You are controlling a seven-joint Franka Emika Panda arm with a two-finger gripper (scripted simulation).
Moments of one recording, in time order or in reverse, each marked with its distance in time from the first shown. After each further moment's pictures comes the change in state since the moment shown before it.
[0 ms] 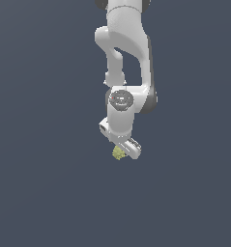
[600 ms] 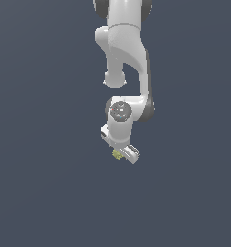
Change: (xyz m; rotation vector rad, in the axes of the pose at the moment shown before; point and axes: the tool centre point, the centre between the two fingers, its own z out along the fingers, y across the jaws) arm -0.001 0.001 0.046 -0.002 -0.002 0.005
